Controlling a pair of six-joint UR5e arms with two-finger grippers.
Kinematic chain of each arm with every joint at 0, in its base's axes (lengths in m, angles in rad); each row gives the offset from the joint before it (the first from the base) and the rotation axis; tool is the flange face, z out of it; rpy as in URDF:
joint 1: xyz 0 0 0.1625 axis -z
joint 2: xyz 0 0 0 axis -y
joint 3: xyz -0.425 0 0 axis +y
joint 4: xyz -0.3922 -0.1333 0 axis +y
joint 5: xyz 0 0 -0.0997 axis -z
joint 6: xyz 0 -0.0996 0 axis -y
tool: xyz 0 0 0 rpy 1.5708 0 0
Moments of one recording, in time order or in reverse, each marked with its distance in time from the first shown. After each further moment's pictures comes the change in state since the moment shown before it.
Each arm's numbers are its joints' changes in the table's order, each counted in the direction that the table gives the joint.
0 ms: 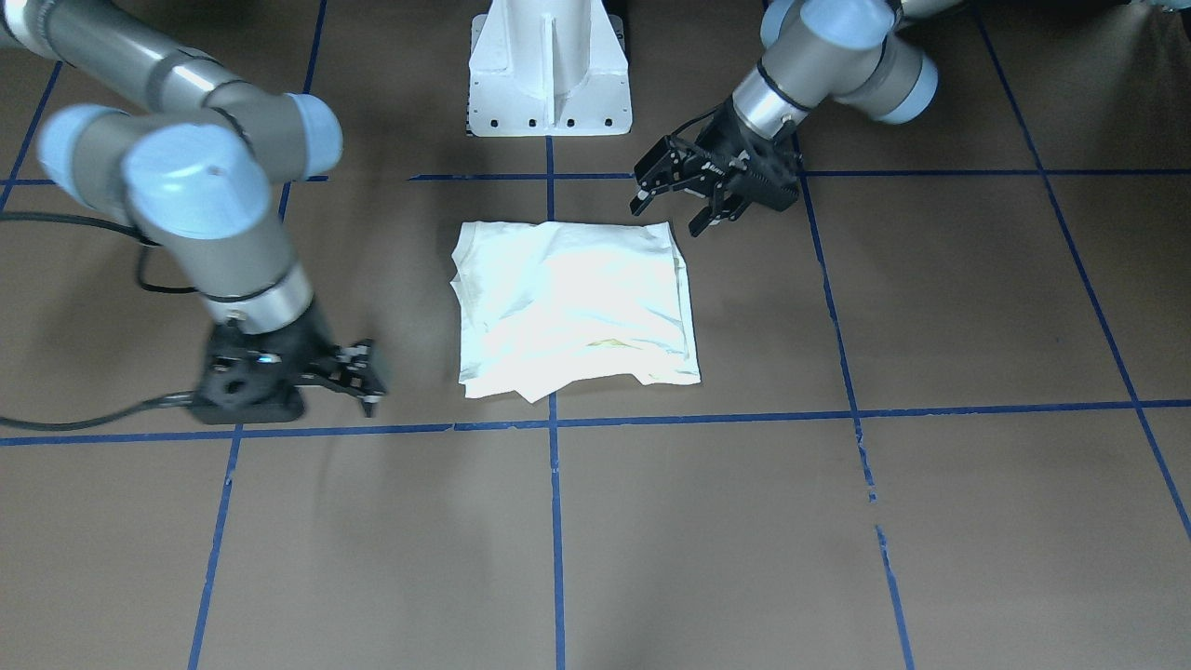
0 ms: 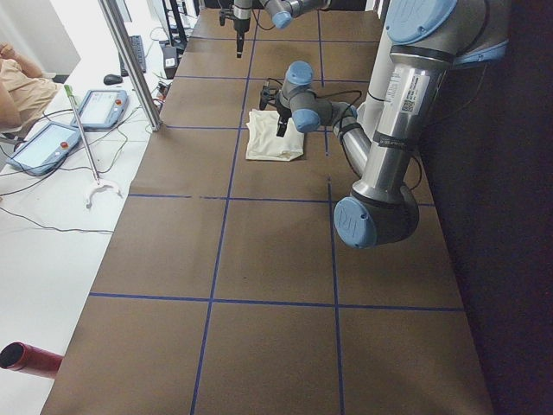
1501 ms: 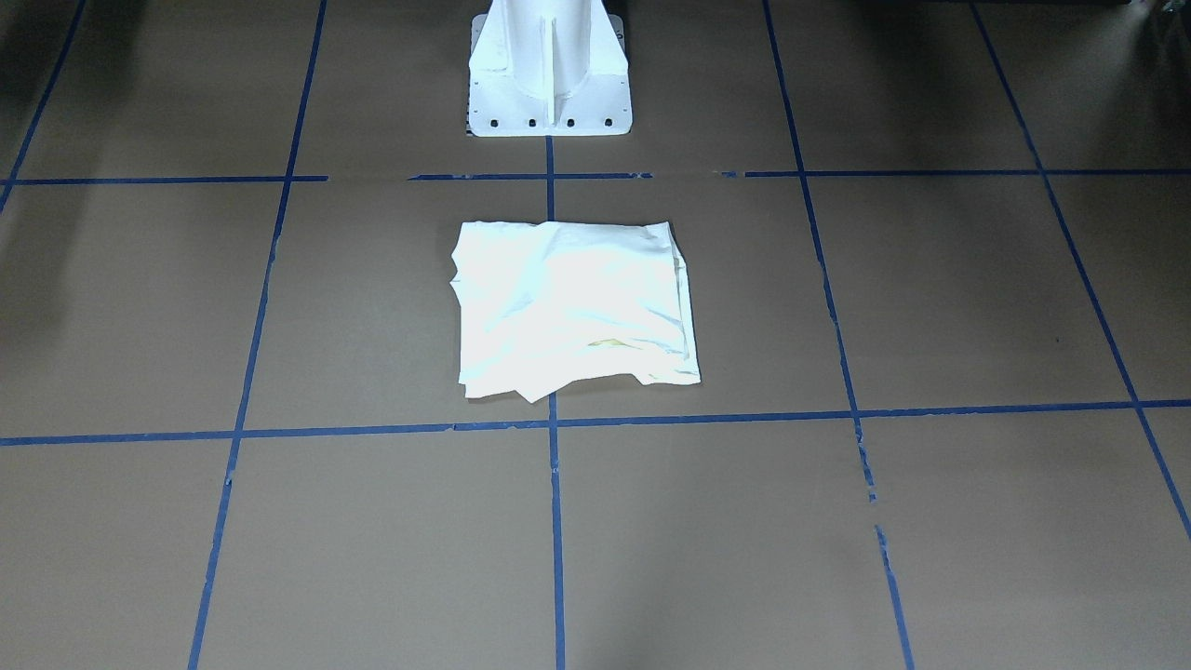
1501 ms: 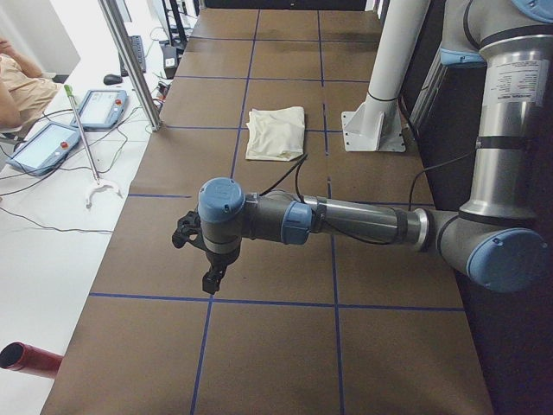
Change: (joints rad) left arm 0.973 0.284 -0.454 -0.179 -0.468 1.309; right arm -0.511 -0.690 -0.052 0.017 0.231 -0.661
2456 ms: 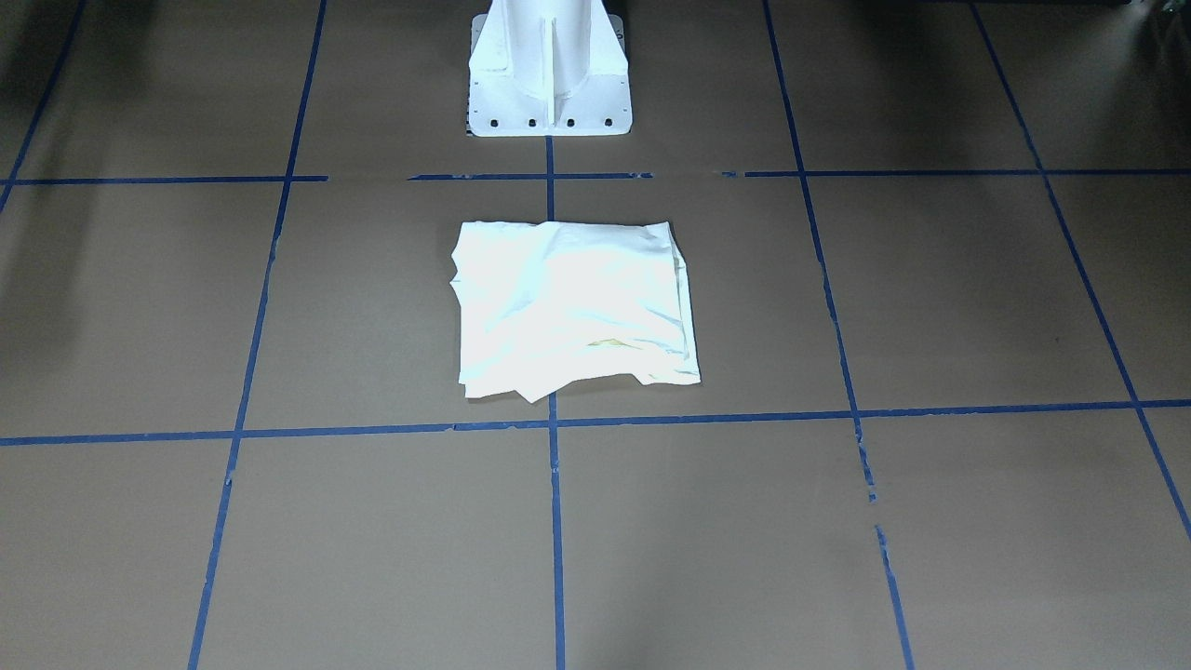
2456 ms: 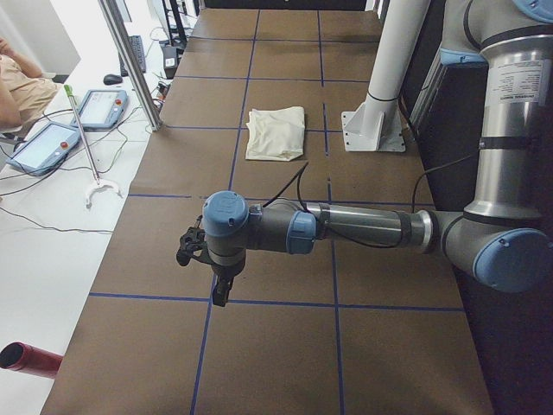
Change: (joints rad) left arm -0.001 0.015 -0.012 0.006 0.005 -0.106; right arm -0.008 0.028 -0.056 -0.003 0.016 0.095
